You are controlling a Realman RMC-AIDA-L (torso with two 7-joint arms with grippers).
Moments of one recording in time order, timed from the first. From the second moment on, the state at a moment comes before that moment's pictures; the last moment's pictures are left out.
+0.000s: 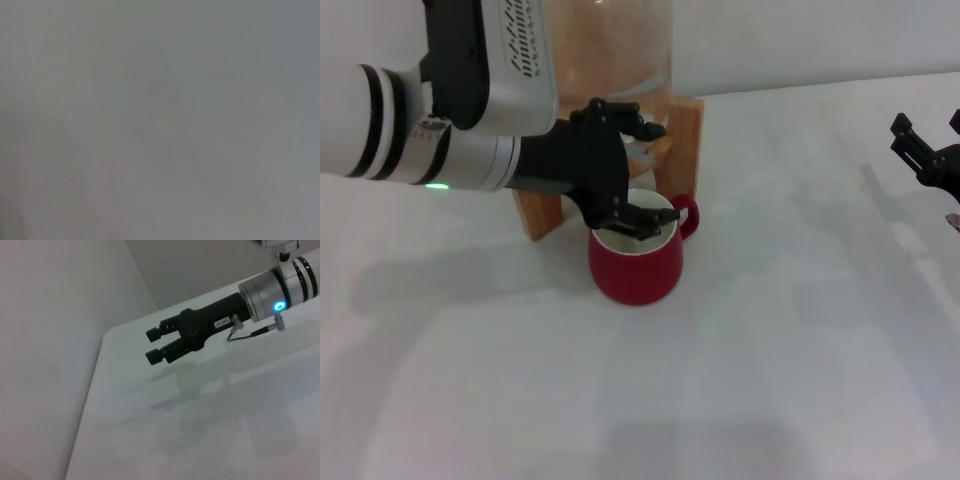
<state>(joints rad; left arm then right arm) -0.70 -2.08 1.47 1.26 2.08 1.23 -1.64 0.35 2.02 -1.78 -0.22 0.33 -1.08 0.41</state>
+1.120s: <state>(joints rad) -0.26 -2.09 1.52 1.44 1.69 1.02 -1.47 0.36 2.02 -1.77 -0.23 0.33 -1.08 0.41</state>
